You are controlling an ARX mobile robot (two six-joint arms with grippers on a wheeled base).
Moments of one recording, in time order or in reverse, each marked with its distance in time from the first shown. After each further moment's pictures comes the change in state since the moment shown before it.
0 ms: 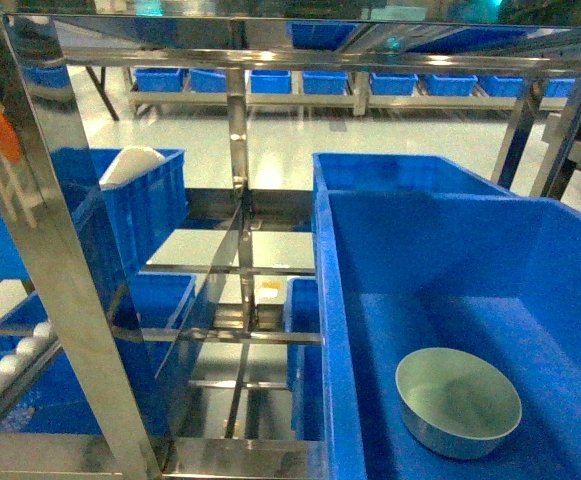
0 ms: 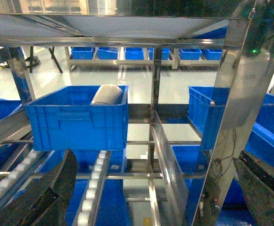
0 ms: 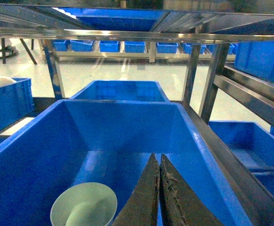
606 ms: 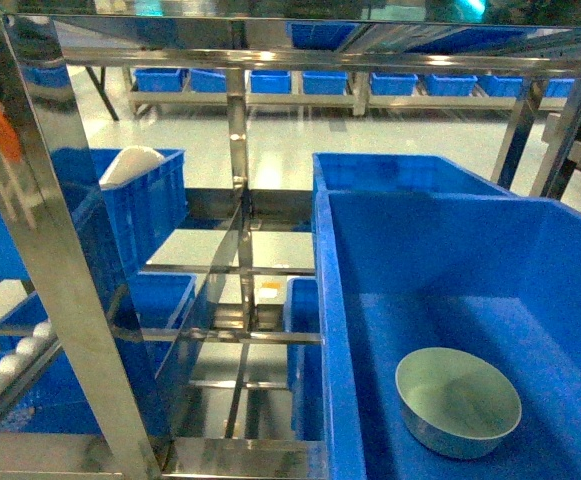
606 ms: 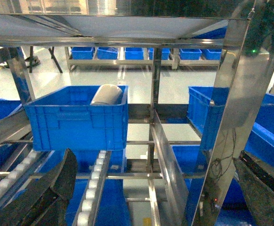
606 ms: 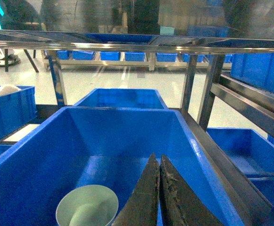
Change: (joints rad) left arm 0.000 0.000 0.000 0.000 0.000 0.000; right arm 0.000 -0.383 -0.002 -0.349 0.000 0.000
